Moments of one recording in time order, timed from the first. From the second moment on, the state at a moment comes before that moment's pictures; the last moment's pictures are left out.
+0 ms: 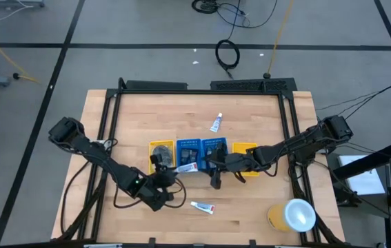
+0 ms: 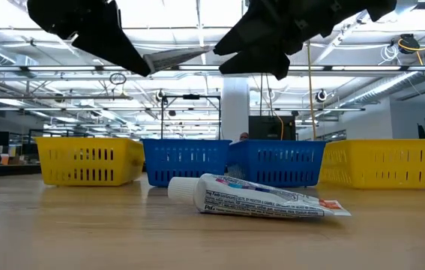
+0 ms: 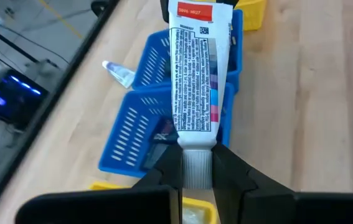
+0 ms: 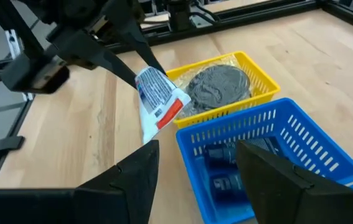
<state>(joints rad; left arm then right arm) -0.58 1.61 1.05 -0.47 -0.85 -0.45 0.28 1.57 0.89 0.24 0.34 0.35</state>
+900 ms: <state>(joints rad) -0.56 1.61 1.05 -0.47 -0.92 -0.37 0.26 1.55 0.89 0.31 0.30 0.34</state>
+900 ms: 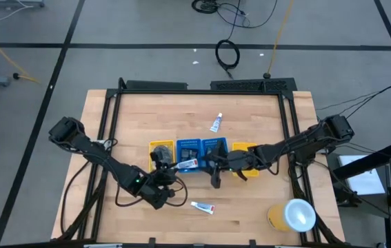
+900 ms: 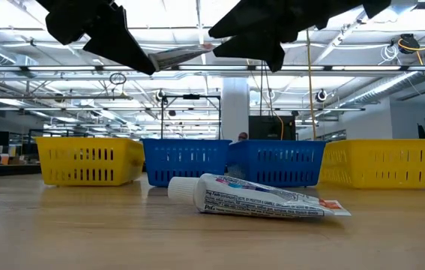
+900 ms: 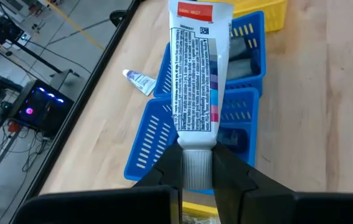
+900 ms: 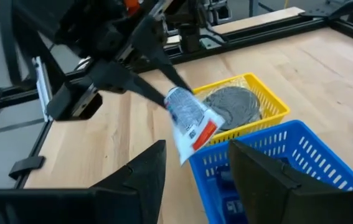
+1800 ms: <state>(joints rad) -0.56 1.61 1.05 -0.46 -0.94 -0.37 0.22 1.58 0.89 0.37 0.19 0.26</state>
